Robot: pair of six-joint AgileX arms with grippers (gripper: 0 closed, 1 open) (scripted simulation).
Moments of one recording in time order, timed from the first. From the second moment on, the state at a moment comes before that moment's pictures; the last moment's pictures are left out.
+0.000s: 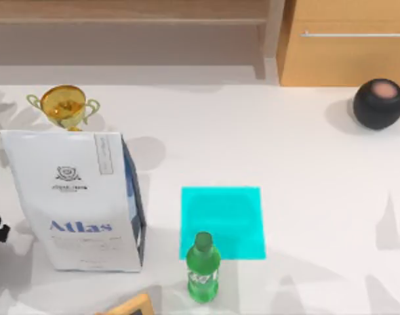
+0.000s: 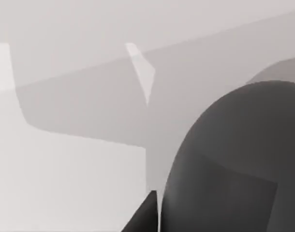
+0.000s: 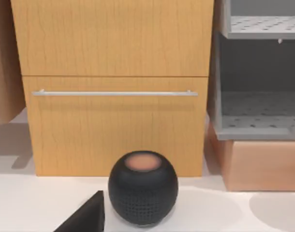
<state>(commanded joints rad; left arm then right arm) 0.18 1.56 0.80 -0.78 0.01 0.38 0.00 0.00 0.00 0.00 0.00 0.00</state>
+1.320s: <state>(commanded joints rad) 0.08 1.58 1.28 -1.03 -0.02 0.78 0.00 0.00 0.00 0.00 0.00 0.00</state>
